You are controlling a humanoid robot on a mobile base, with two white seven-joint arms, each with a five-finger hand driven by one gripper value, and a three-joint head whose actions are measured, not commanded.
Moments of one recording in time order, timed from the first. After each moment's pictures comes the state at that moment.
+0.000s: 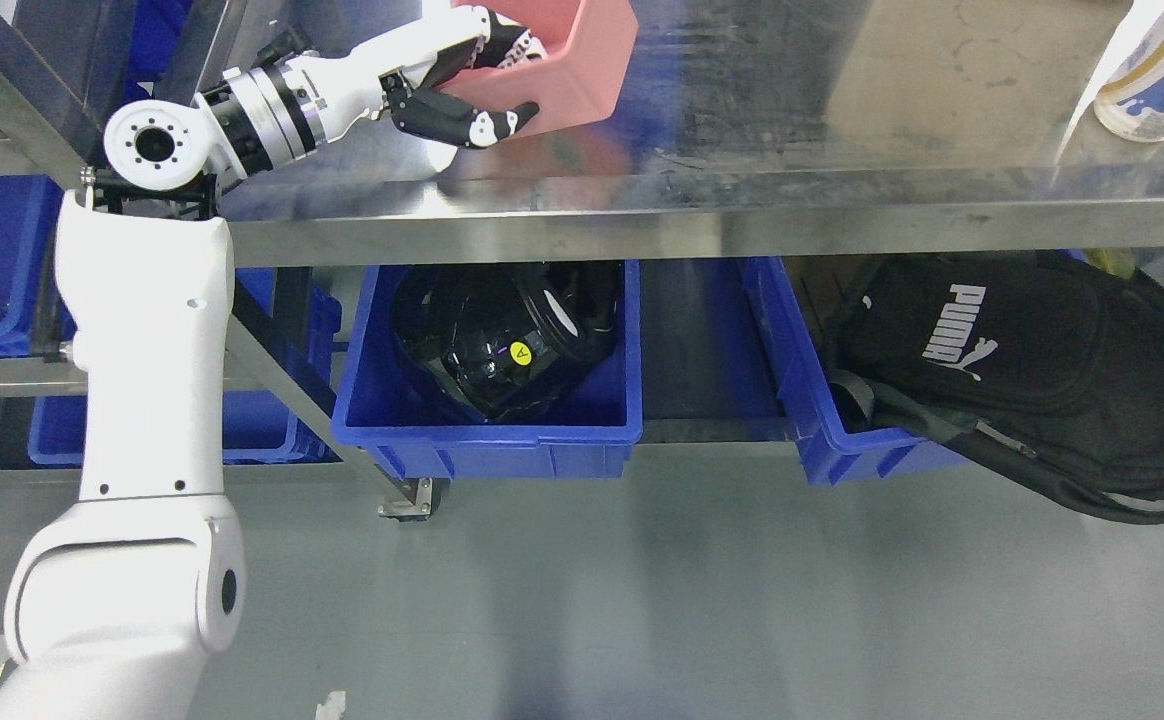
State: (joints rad) left arm -1.02 0.07 -0.01 -1.04 -0.10 -0.22 -1.04; right arm 0.00 0.00 -0.05 0.00 0.00 -0.05 0.00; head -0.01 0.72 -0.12
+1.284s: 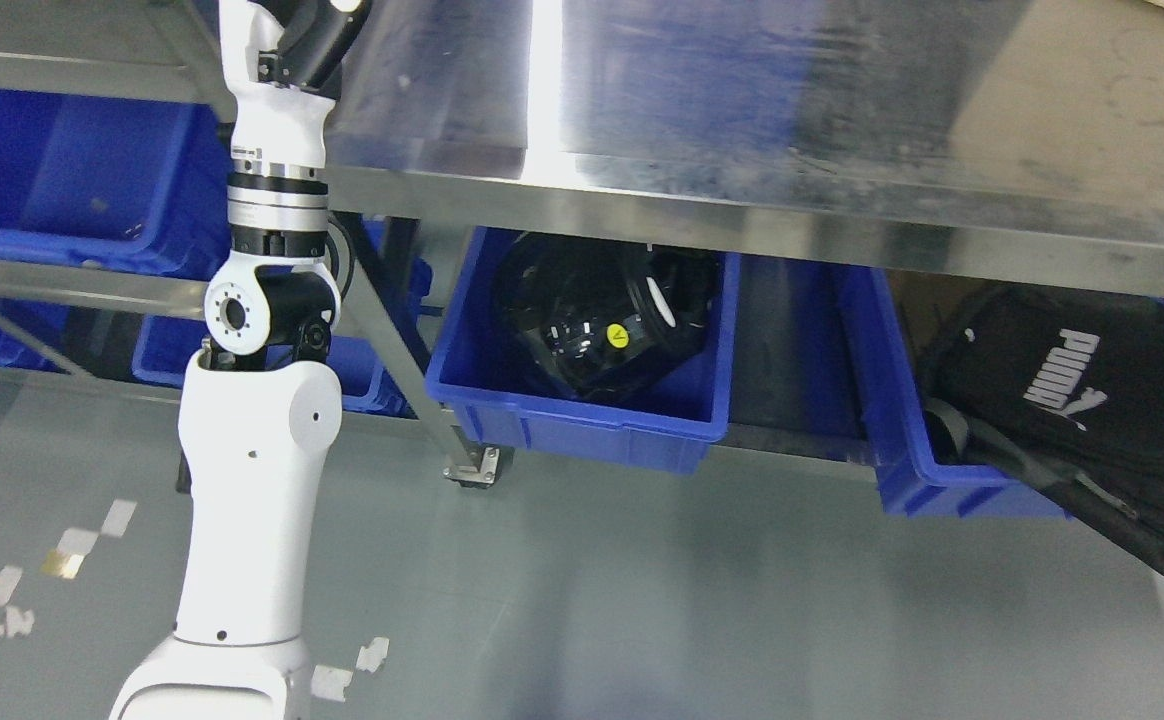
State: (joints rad) left arm -0.68 0.01 -0.16 -1.40 0.46 -0.37 -0.18; right arm 0.00 0.00 -0.05 0.00 0.00 -0.05 0.00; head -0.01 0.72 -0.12
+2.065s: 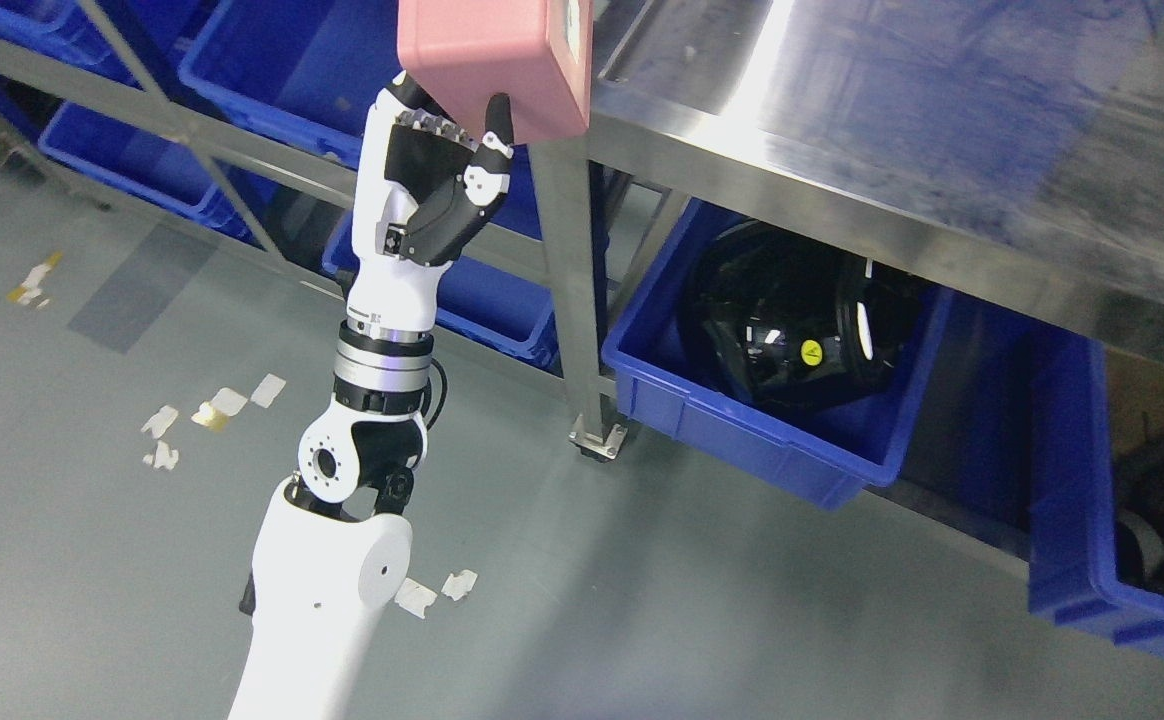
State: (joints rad) left arm -0.40 0.00 -0.33 -1.61 0.46 -0.47 -0.20; right arm 0.00 0.00 -0.05 0.00 0.00 -0.05 0.00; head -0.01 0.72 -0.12
